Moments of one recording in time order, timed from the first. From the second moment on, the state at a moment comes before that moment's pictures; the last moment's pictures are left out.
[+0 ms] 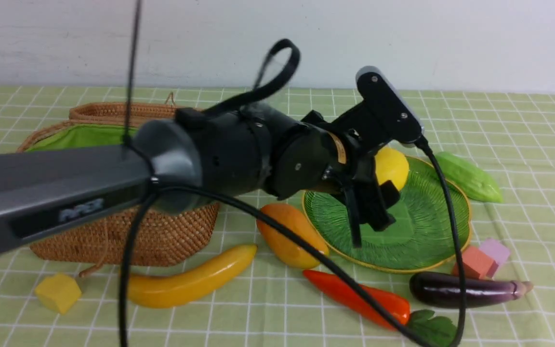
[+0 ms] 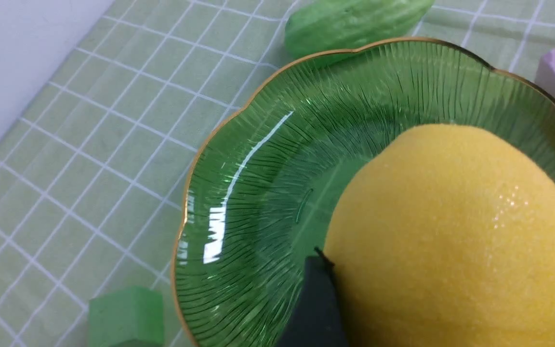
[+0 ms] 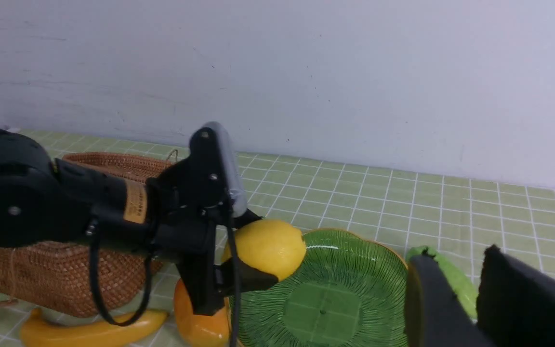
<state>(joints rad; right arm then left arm) 0.10 0.40 -0.89 0.31 0.72 -0.24 -0.75 1.91 -1.50 -0.01 0.23 0.36</state>
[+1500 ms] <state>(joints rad) 0.10 0.40 -0.89 0.30 0.87 -0.24 -0.75 2.14 -1.72 -0.01 0.25 0.29</state>
